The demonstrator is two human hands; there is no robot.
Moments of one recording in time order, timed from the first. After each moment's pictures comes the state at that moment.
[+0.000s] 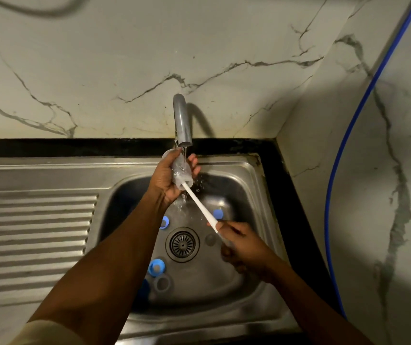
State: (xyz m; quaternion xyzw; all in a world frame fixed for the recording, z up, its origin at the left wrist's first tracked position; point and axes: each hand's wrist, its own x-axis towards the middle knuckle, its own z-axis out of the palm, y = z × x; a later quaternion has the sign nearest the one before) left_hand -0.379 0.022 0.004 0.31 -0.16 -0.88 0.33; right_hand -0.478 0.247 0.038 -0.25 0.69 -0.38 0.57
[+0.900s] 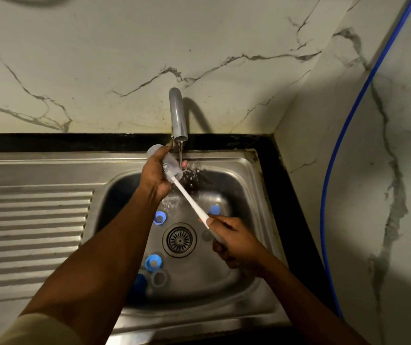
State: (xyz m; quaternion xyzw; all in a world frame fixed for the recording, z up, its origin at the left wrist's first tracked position) left_hand -0.373 0.013 -0.005 0.36 -0.18 -0.83 0.38; right_hand -0.468 0.241 0.042 -0.22 0.67 -0.40 0.59
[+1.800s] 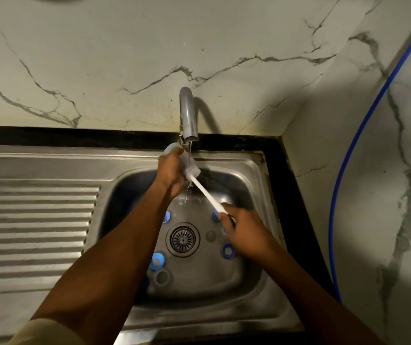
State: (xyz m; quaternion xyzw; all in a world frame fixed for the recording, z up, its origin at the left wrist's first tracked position) left_hand -0.385 0.017 -0.001 0.43 -0.23 -0.79 0.37; right_hand -0.484 0.228 0.052 -0.47 0.80 -0.20 0.32
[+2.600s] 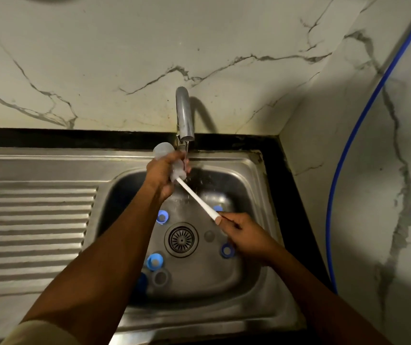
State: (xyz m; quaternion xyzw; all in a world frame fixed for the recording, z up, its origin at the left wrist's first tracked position) left_hand -0.370 0.020 0.000 0.40 -0.19 -0.81 0.37; right_hand -0.493 0.234 0.040 -0.39 0.73 -0.28 0.48
